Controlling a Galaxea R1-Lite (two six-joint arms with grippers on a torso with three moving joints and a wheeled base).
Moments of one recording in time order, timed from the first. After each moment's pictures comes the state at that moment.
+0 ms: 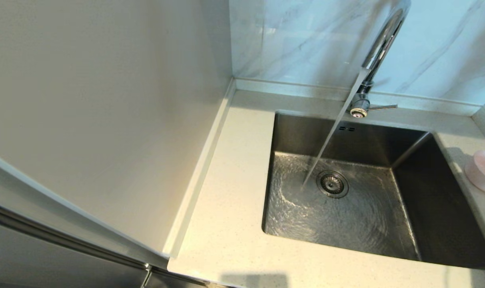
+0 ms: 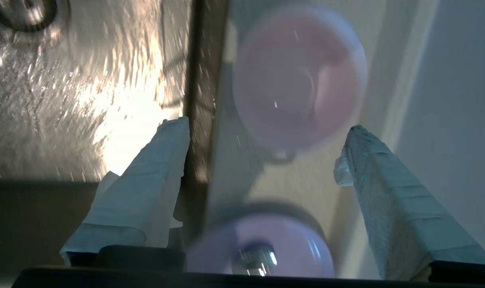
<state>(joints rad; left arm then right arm) 0.00 0.00 0.00 0.00 0.00 0.00 -0.57 1.69 -1.62 0.67 0.12 -0.40</state>
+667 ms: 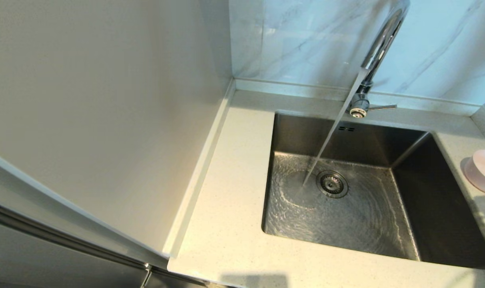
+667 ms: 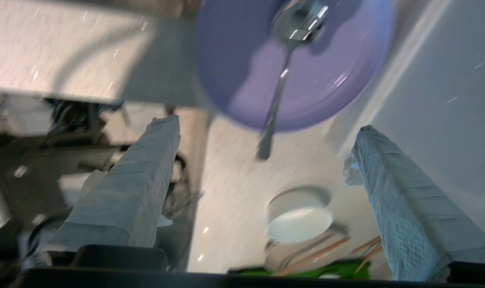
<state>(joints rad) 0.00 0.00 0.00 0.00 0.00 0.00 -0.83 1.52 -1.65 1.37 0.14 -0.73</state>
